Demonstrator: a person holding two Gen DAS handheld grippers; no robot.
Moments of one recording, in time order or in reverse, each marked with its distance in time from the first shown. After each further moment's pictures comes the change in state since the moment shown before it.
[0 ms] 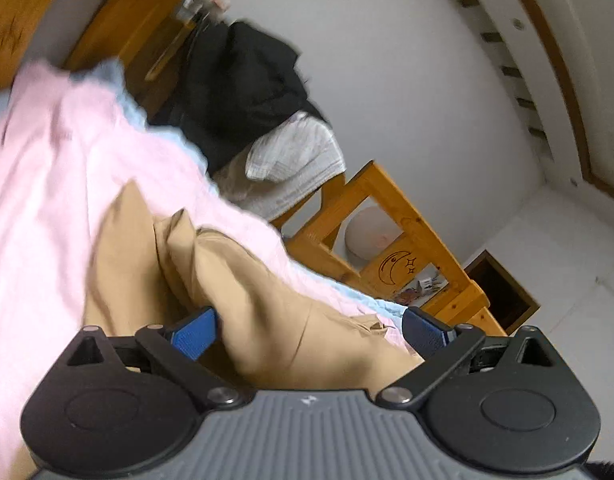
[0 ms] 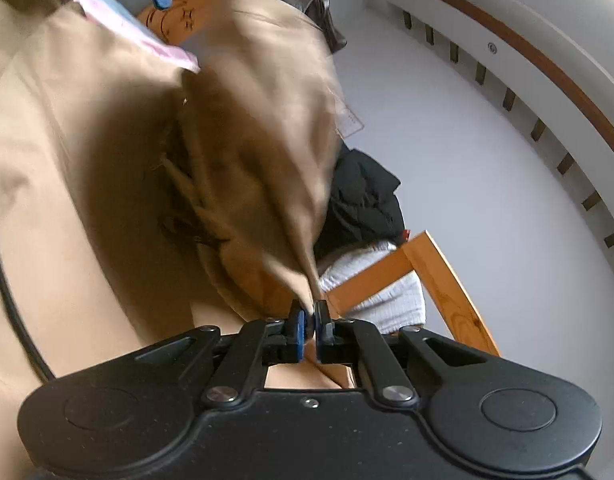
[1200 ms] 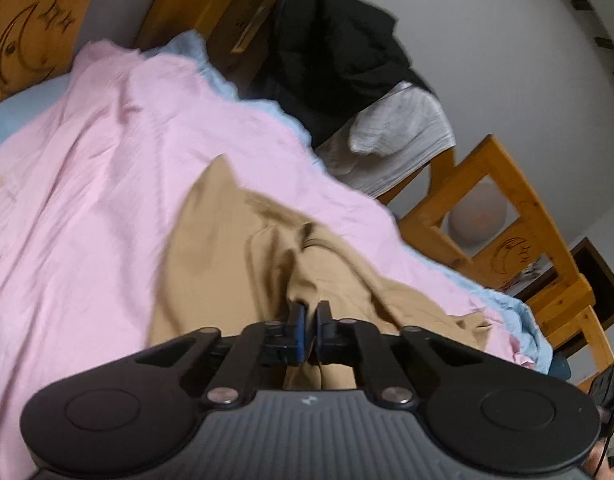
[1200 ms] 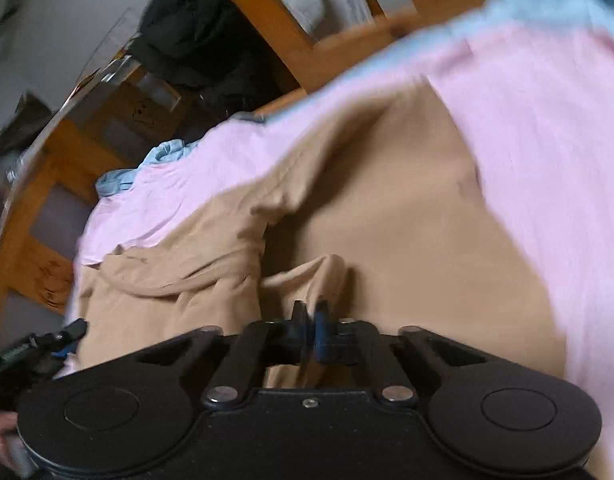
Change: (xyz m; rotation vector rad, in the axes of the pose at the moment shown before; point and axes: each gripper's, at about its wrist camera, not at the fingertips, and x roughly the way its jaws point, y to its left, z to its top) left arm 0.041 0.006 0.010 0.024 0.055 0.323; right arm 0.085 -0.097 -0.037 1.466 0.591 0.409
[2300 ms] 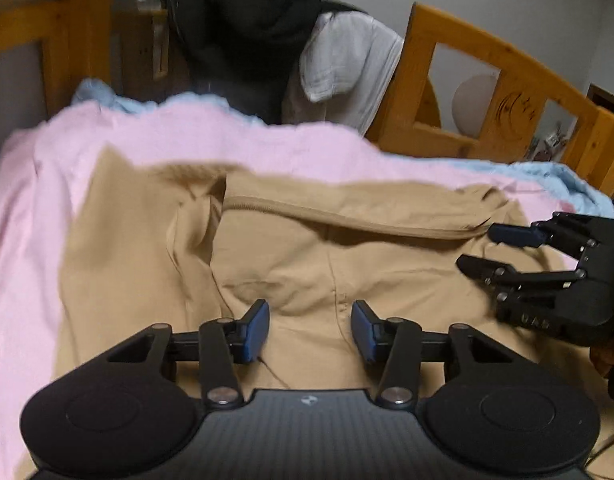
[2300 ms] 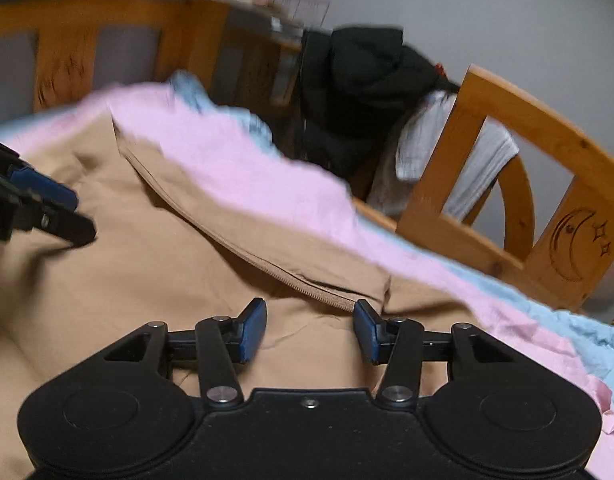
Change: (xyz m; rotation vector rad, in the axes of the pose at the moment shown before) left arm 0.056 -0.075 -0.056 0.441 0.086 0.170; right arm 0.068 0.084 -0.047 -0.809 -0.190 -0.206
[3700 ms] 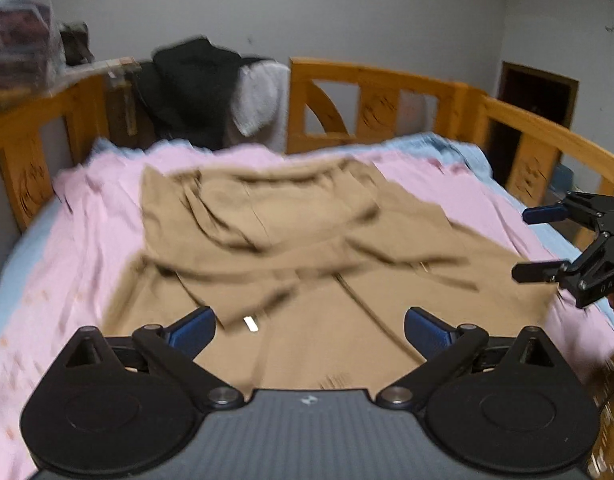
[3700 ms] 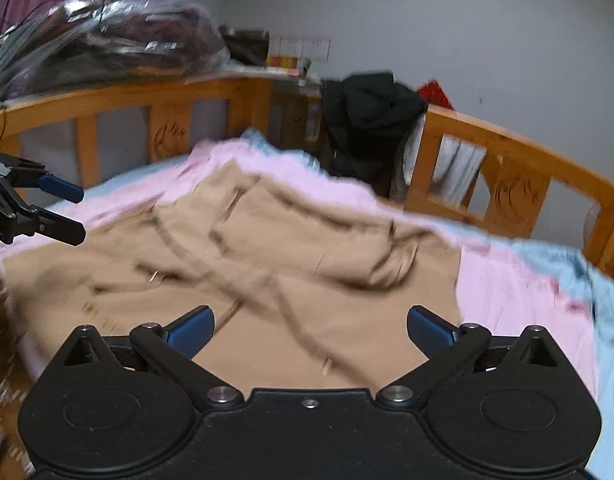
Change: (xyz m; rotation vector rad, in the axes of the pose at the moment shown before) left arm -0.266 -0.049 -0.147 0.205 -0.082 -0.115; right arm -0.321 0.043 -0.105 0.128 -0.069 0.140
